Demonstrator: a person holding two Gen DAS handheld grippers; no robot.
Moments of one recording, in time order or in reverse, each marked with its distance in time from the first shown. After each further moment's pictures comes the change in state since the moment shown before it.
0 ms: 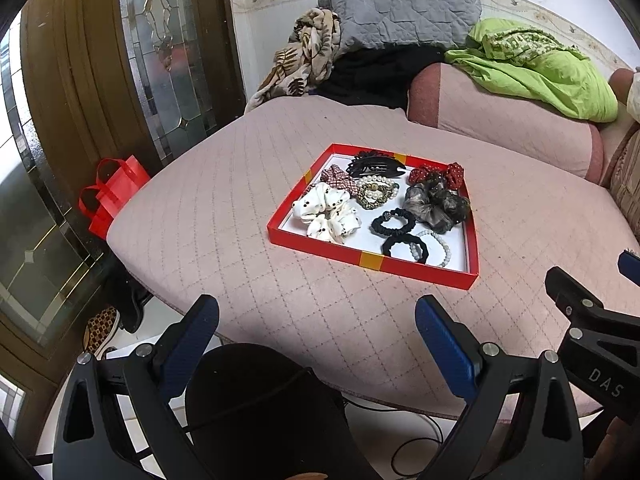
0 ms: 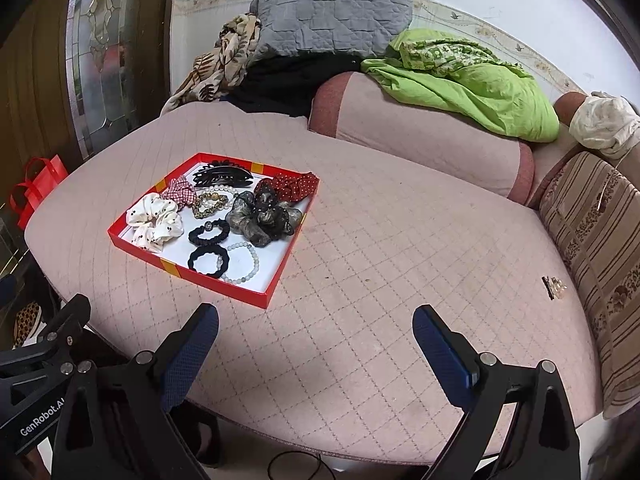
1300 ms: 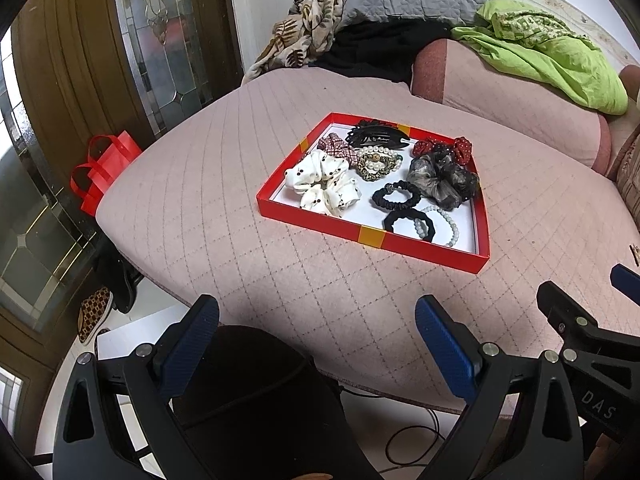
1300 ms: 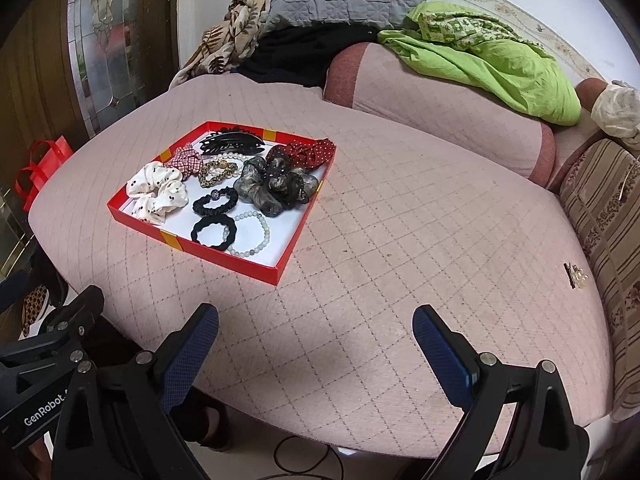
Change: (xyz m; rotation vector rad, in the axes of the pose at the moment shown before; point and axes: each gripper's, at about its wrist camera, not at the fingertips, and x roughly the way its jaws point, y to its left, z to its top) left arm 0.030 -0.003 -0.006 -0.021 0.094 -0.005; right arm 0.030 -0.001 -0.009 -0.020 0.093 0.061
